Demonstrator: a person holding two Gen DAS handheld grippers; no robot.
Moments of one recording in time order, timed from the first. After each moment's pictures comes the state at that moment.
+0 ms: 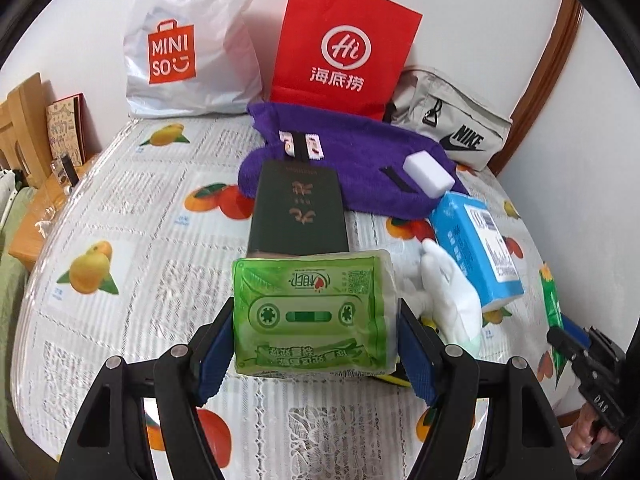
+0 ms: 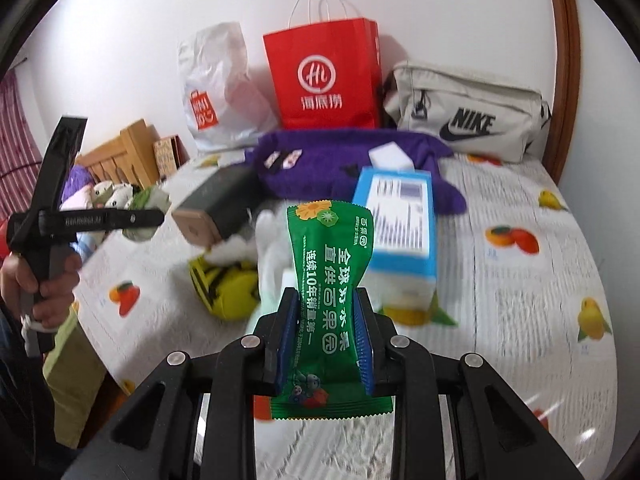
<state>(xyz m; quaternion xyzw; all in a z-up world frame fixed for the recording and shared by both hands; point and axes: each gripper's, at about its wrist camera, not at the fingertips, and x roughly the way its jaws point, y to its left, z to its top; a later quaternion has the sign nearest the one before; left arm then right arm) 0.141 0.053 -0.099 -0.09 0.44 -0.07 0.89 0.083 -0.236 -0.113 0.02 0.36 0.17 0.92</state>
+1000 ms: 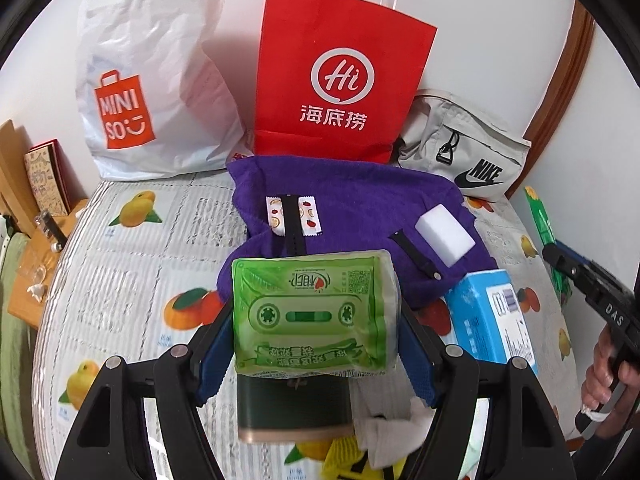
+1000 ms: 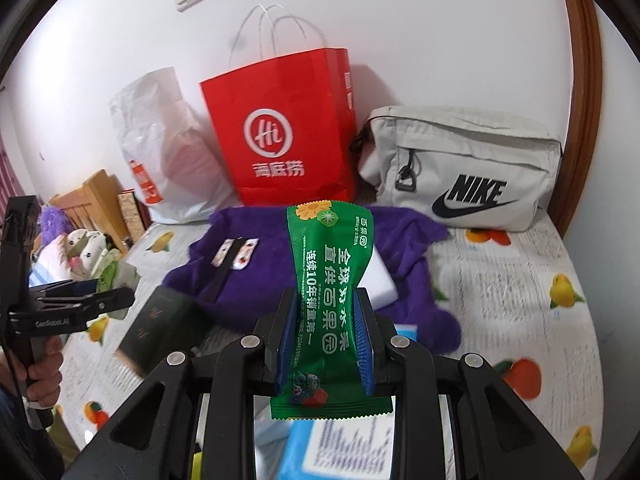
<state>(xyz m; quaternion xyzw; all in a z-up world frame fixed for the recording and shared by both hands) 0.258 0.038 -0.076 -0.06 0.44 -0.07 0.89 0.258 -0.241 -0.066 0.04 0.35 0.13 0.93</state>
